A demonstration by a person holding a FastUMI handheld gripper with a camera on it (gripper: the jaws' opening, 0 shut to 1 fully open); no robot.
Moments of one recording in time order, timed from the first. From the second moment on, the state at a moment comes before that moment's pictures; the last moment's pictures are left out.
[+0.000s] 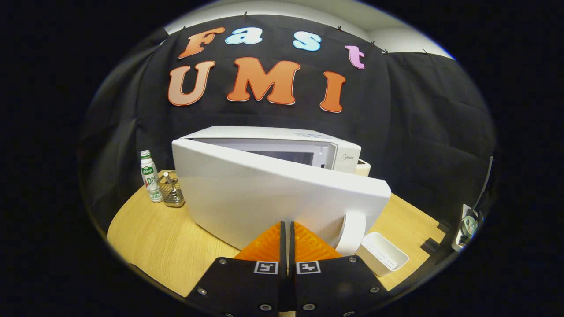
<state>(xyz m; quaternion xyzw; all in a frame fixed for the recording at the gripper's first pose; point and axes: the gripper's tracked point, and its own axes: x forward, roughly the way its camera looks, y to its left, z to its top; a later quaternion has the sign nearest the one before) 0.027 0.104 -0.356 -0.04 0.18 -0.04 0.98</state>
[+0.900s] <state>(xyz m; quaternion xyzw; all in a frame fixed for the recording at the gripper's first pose) 0.167 0.069 -0.383 -0.05 0.18 0.02 0.98</state>
